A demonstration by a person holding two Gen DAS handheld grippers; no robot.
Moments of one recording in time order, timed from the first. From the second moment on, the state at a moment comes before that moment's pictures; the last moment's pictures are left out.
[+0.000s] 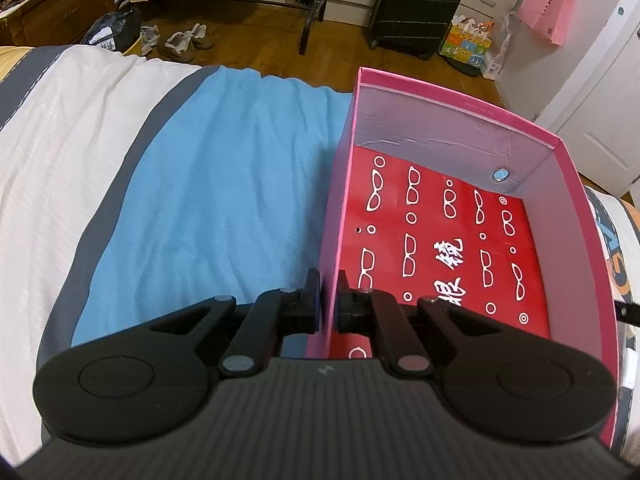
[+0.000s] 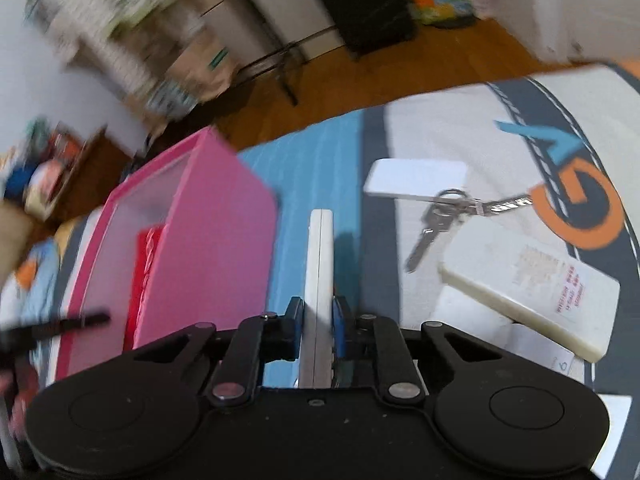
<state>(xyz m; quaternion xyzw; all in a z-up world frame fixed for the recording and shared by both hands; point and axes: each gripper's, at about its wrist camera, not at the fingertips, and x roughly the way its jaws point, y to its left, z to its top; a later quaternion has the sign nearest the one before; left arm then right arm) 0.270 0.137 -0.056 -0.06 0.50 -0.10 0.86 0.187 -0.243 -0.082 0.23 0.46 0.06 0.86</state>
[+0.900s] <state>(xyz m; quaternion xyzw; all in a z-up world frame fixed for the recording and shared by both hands) 0.266 0.135 -0.055 -0.08 0.51 -0.11 0.85 0.158 -0.191 -0.031 0.06 0.36 0.07 0.93</state>
